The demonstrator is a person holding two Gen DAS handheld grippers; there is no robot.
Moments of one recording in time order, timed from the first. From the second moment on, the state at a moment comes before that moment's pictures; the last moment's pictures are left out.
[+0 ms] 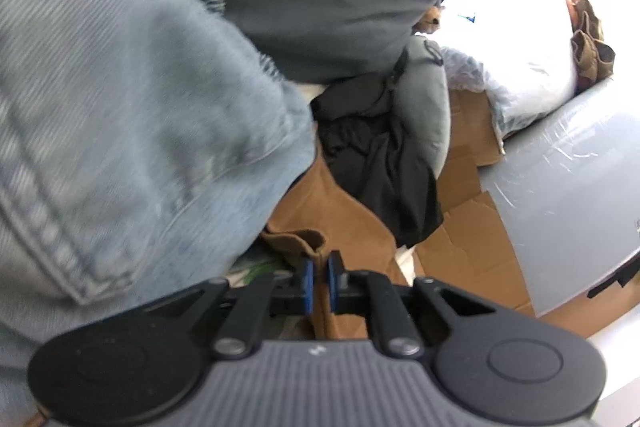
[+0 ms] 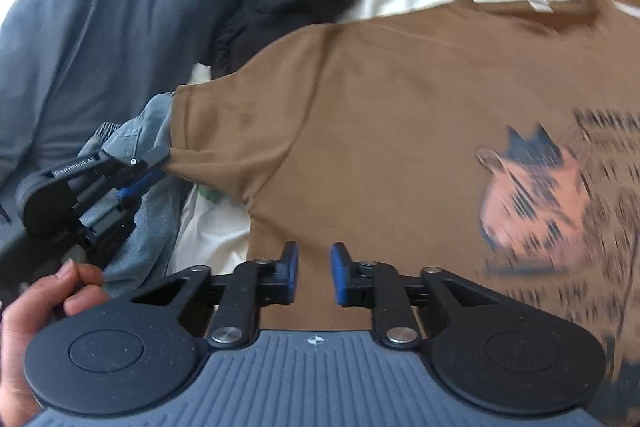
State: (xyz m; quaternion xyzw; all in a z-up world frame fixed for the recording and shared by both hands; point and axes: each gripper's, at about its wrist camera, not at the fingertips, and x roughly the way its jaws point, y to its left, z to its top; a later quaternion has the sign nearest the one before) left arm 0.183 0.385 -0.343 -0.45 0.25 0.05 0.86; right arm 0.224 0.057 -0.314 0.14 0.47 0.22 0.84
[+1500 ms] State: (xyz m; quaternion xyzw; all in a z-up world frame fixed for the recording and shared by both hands) left arm 0.199 0.363 -0.338 -0.42 0.29 -0.12 0.85; right arm 0.276 0.114 -0.375 0.18 0.52 0.24 0.80
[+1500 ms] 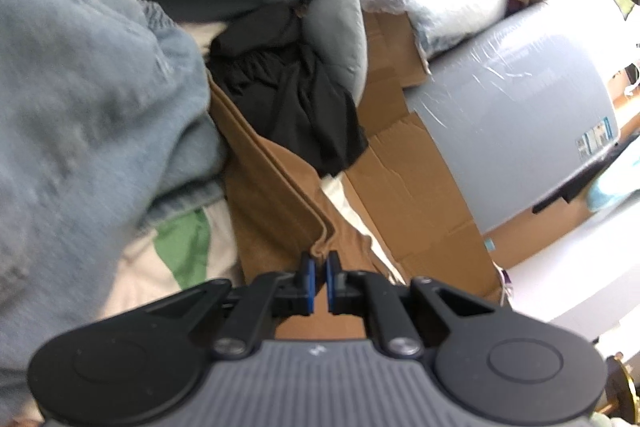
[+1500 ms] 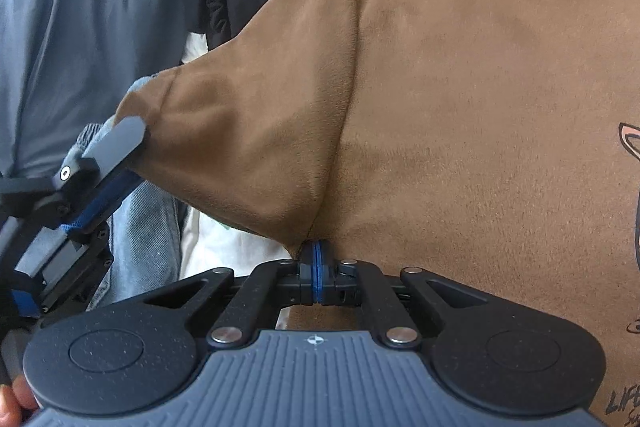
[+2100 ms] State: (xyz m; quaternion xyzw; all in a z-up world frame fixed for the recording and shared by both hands) left arm 0.208 0.329 -0.353 -0.39 0.35 -0.19 0.83; right arm 0.290 0.110 -0.373 0.16 0.53 0.27 0.79
